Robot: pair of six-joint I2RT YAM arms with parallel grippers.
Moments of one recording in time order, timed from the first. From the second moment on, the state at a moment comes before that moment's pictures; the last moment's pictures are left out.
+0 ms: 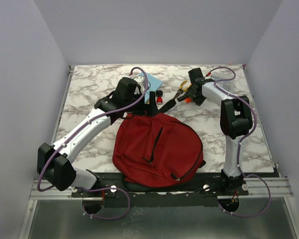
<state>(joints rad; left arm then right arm) -0.59 1.38 1.25 -0.53 0.22 -0.42 0.26 2.13 1.62 -0.59 0.33 0.91</state>
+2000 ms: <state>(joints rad) -0.73 1.67 1.28 -0.75 0.24 -0.35 0.40 1.24 0.93 -0.46 -0.15 0.44</state>
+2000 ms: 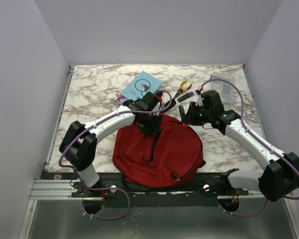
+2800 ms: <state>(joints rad) -0.74 1.68 1.28 -0.78 0.21 -0.33 0.68 1.20 0.66 -0.33 -0.48 0.67</state>
